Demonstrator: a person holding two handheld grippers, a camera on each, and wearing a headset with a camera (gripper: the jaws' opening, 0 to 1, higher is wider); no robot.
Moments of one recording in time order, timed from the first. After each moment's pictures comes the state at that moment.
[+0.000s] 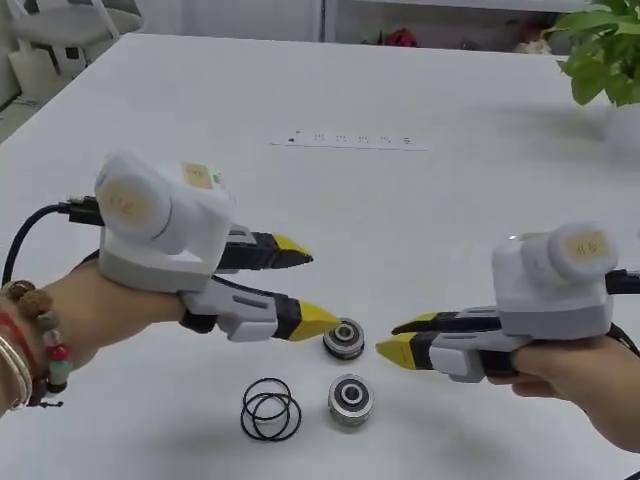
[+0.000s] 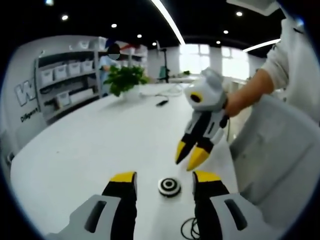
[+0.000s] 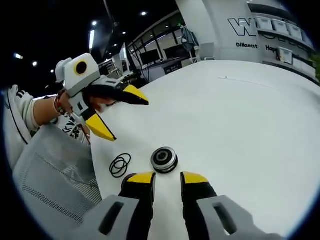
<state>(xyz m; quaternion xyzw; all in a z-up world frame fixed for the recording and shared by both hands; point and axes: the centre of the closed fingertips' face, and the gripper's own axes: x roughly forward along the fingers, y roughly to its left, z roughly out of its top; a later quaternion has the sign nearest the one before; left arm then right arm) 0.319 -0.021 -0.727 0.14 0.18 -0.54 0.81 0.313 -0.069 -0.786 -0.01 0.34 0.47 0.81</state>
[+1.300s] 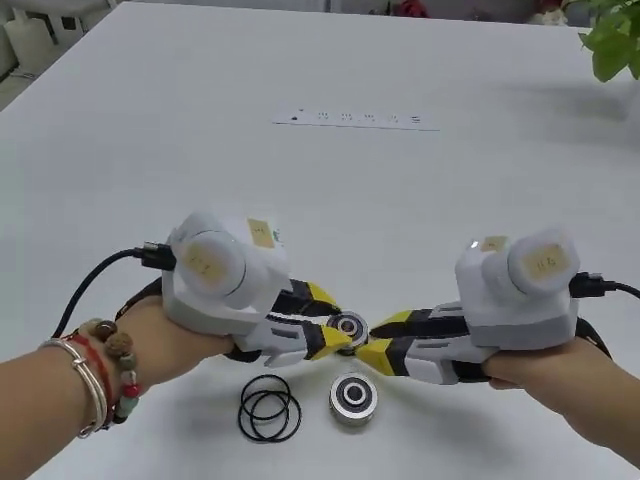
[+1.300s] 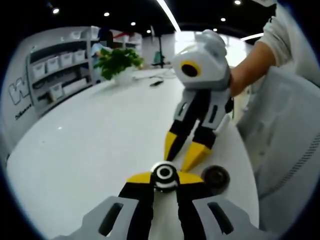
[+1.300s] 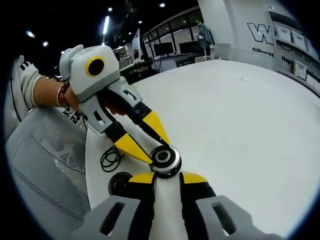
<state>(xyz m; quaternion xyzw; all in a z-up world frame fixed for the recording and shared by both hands) 0.323 -0.039 -0.793 0.17 0.22 -0.54 0.79 0.318 -0.048 -0.812 -0.08 0.32 0.51 0.79</state>
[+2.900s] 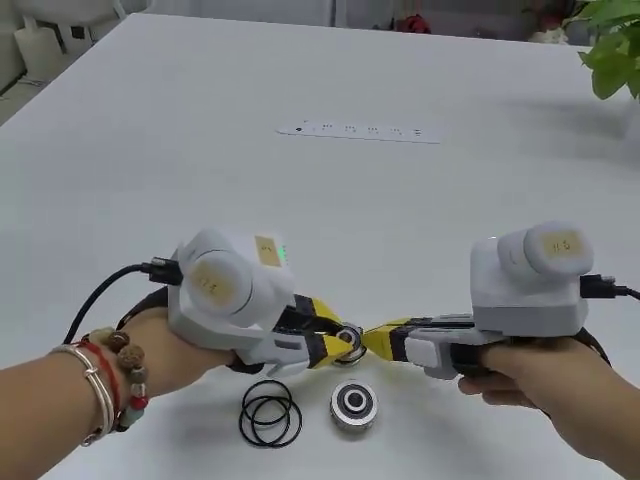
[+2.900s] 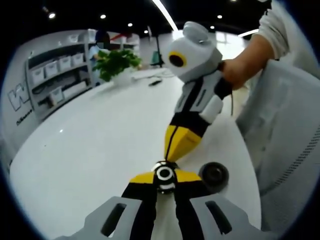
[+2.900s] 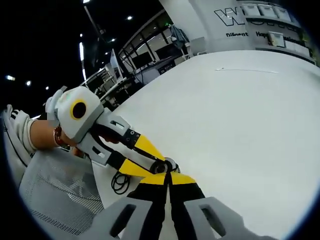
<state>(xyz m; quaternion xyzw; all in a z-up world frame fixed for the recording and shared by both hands) 0.319 -0.039 -0.794 0.19 0.21 -0.54 0.79 0.321 -0.045 -0.794 0.05 0.37 0.45 0.81</state>
